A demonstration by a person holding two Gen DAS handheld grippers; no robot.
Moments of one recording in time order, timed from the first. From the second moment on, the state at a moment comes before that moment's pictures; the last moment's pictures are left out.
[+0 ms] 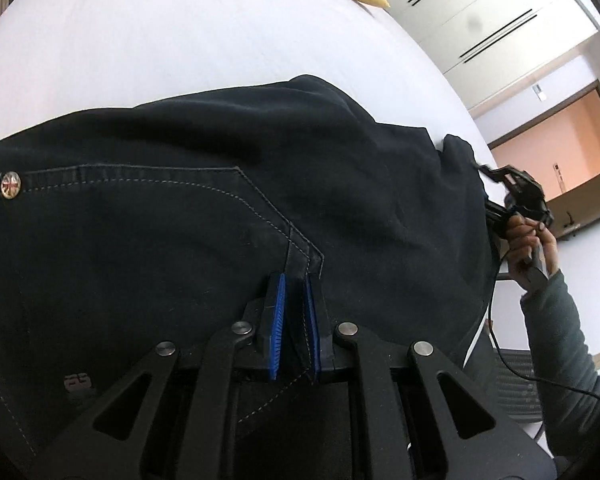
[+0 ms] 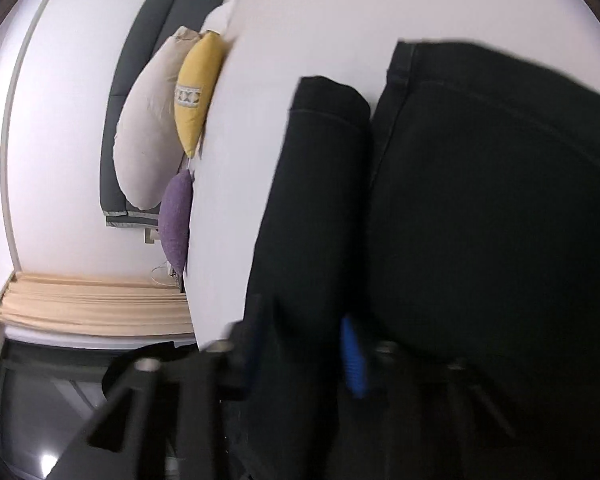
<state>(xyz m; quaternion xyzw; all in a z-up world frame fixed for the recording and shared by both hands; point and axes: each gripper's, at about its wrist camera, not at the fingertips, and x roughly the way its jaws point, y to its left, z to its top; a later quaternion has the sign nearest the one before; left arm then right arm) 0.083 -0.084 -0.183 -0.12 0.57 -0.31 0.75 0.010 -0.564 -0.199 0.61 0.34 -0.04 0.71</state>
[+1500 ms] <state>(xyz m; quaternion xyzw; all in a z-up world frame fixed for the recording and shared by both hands) 0.065 -0.092 -0.182 -0.10 0.55 -0.30 0.77 -0.097 -0.636 -0.179 0.64 0.29 -0.15 0.70</state>
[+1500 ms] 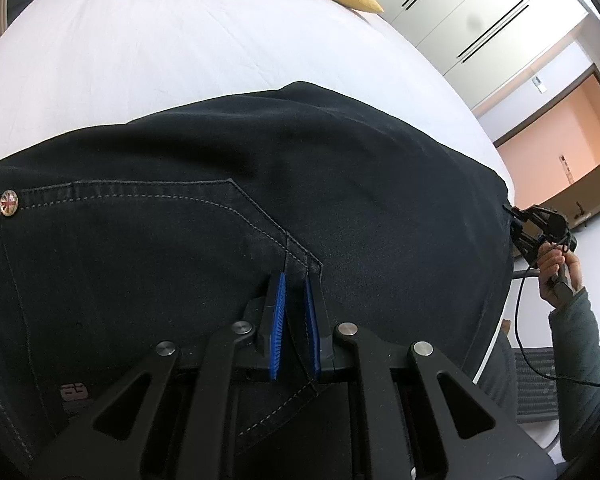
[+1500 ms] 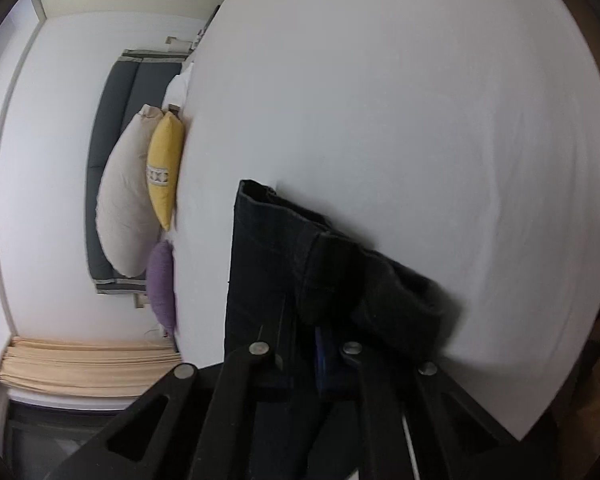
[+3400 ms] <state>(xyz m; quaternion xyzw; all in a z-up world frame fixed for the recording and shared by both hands) 0.077 -0.076 -0.185 -0.11 0.55 -0.31 0.77 -0.143 -0.633 -0.204 0.66 0.22 -0.17 0.70</state>
